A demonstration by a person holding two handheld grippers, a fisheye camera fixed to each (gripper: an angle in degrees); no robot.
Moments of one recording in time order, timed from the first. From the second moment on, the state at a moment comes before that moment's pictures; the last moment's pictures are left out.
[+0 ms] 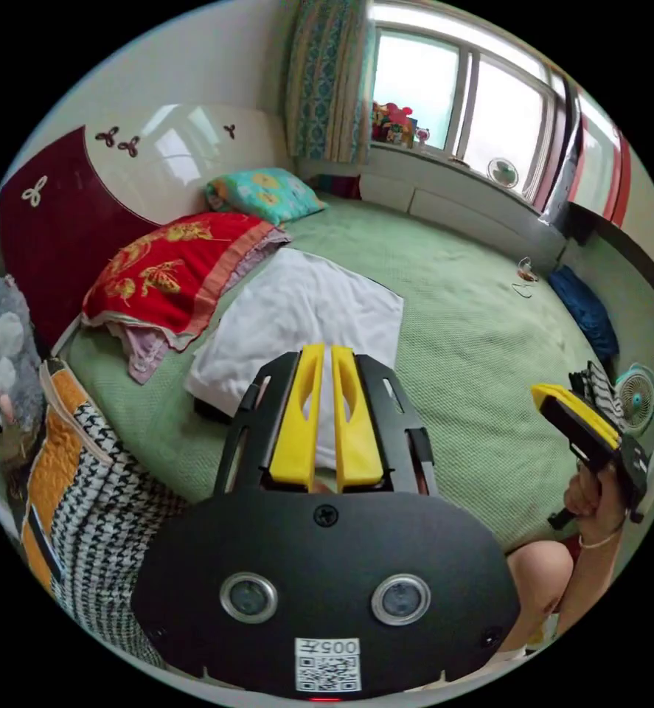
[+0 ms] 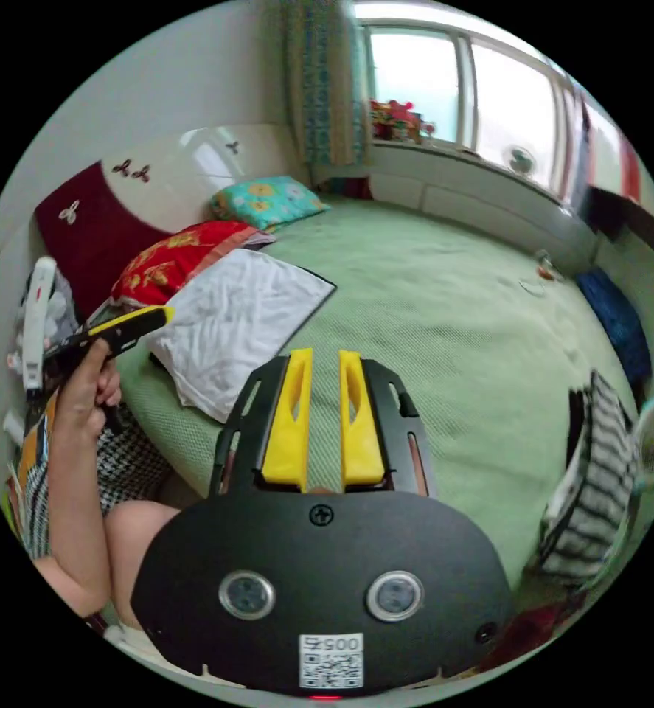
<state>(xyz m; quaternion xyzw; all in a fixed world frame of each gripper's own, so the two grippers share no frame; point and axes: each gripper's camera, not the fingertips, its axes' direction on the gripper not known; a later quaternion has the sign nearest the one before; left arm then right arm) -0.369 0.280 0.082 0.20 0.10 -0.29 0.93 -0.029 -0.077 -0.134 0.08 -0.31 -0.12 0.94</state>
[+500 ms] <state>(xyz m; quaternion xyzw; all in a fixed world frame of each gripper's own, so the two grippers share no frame) -0.397 0.286 0.140 0.22 0.20 -0.27 0.92 -0.160 -0.071 -0.045 -0.03 -0.37 -0.12 0.92</state>
